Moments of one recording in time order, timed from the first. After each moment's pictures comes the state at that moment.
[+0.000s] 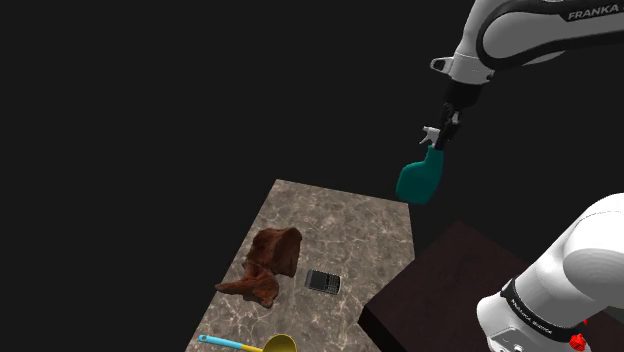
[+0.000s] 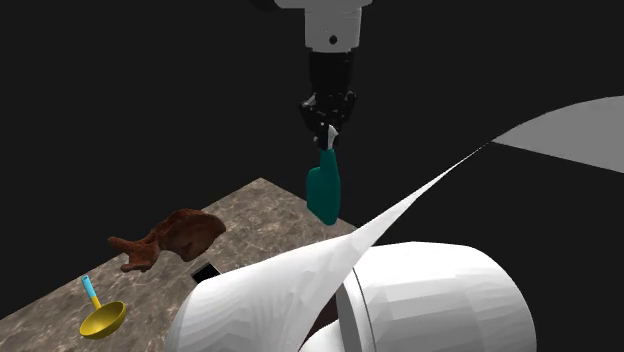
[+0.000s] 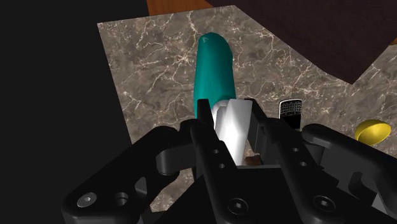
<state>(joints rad) -0.04 -0.61 -0.14 -2.52 -0.09 1.91 -0.68</state>
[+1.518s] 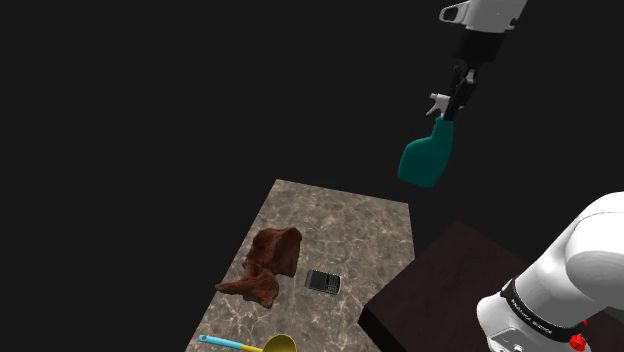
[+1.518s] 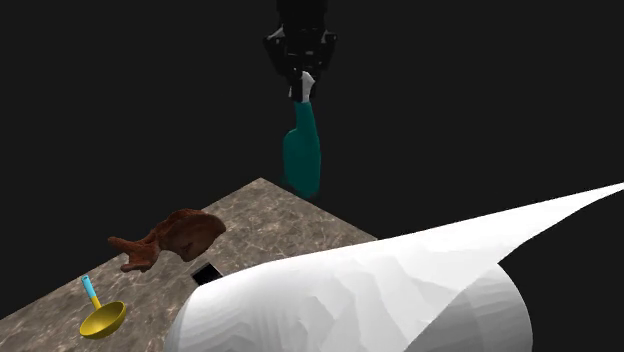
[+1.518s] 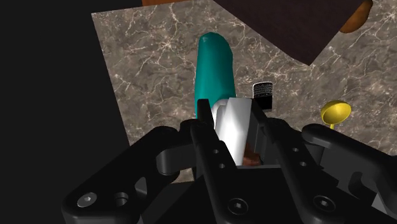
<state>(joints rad) 0.00 -0.66 -0.05 -2.30 -0.03 1.63 -0.60</state>
